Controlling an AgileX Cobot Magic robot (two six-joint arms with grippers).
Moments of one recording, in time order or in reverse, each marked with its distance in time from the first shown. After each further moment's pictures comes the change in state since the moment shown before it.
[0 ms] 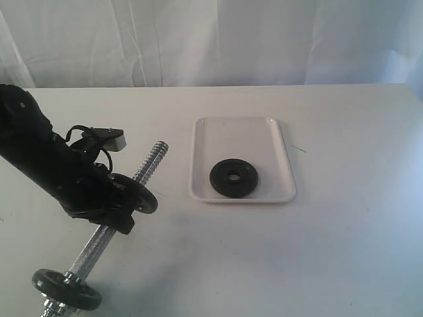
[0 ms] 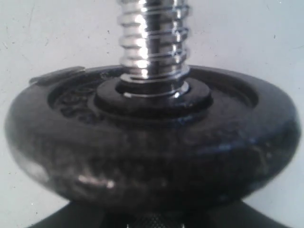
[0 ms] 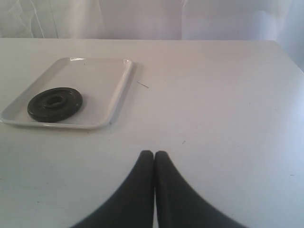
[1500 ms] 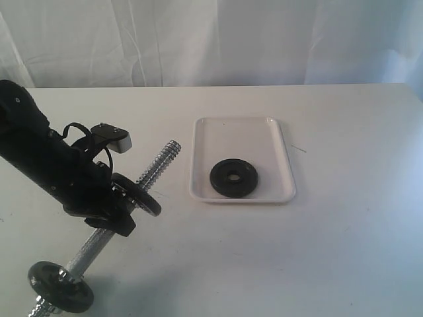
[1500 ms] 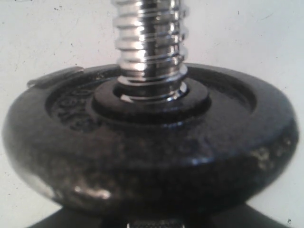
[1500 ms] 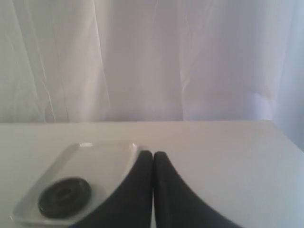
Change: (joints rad) left arm 0.000 -0.023 0.000 -0.024 0.039 0.220; right arm 0.000 0.000 0.000 -0.076 -0.318 0.165
